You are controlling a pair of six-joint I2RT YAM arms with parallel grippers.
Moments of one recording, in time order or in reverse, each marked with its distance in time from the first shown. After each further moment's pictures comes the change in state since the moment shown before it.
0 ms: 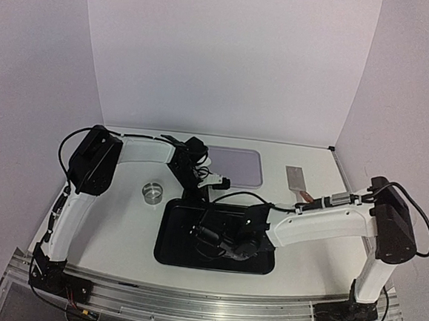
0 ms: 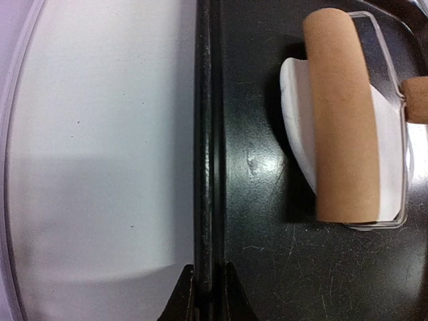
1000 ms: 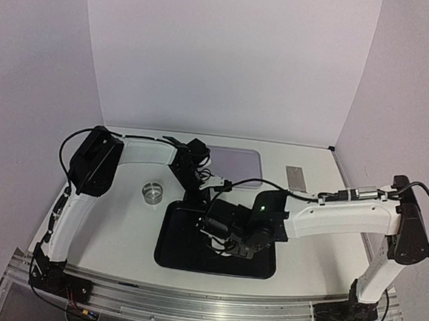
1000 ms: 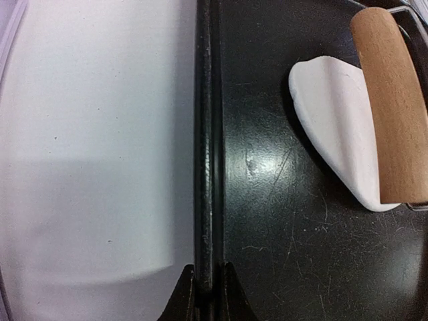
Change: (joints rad) left arm -0.011 0.000 0.000 -0.011 0.020 -0.001; right arm 0.007 -0.105 0.085 -0.216 -0.092 0.099
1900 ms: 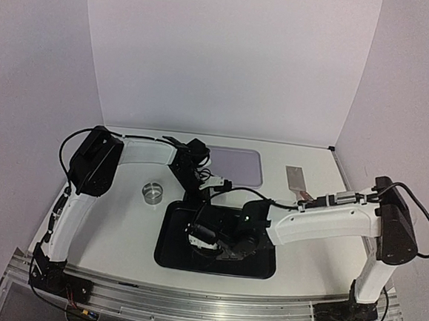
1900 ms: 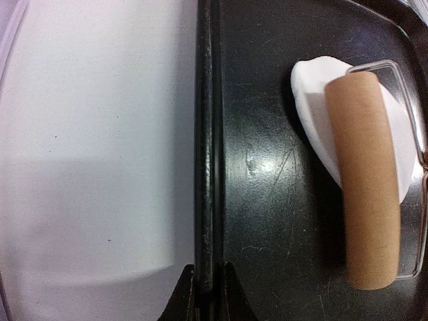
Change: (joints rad) left arm 0.000 0.000 -0.002 0.001 0.003 -0.006; right arm -0.003 0.099 0.003 0.153 -0.008 -0.244
